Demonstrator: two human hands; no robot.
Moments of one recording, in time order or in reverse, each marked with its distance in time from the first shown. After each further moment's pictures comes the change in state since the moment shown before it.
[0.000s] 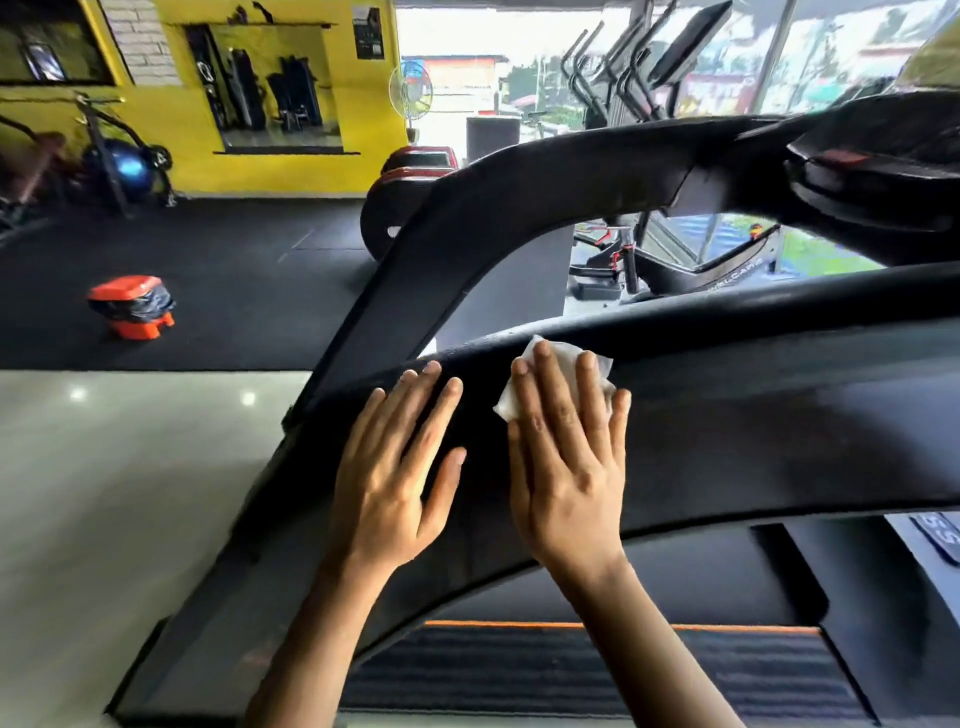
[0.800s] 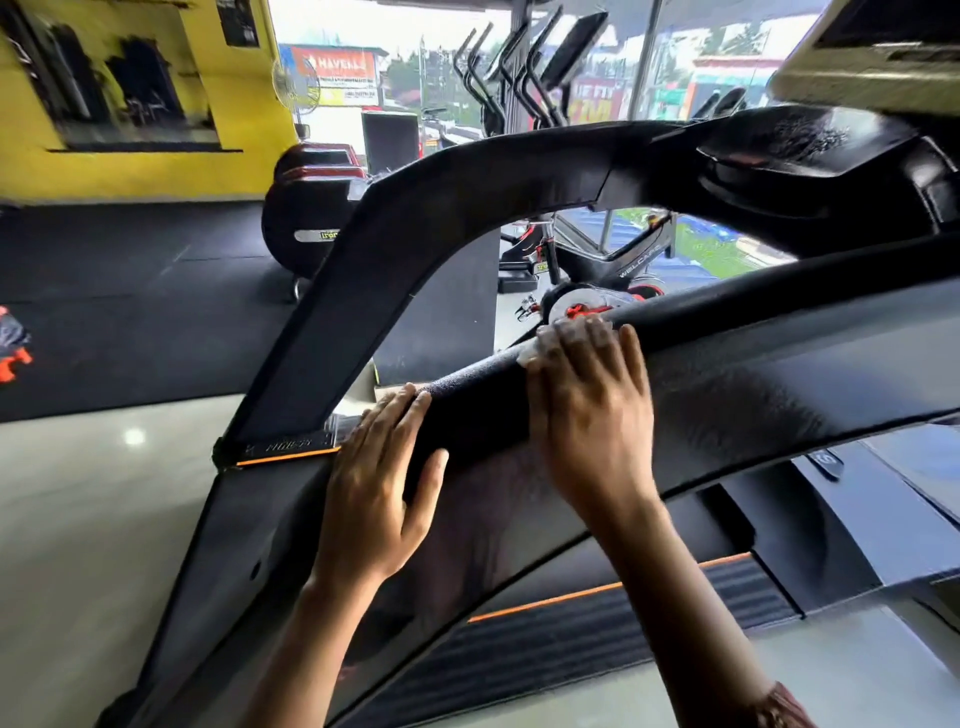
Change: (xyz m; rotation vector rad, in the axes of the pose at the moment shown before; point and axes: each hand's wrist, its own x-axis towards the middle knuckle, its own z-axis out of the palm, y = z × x) left_hand -0.011 -0.074 -0.025 -0.284 -0.112 -0.091; right_hand 0.050 -0.050 0.004 -0.355 -0.166 0.144
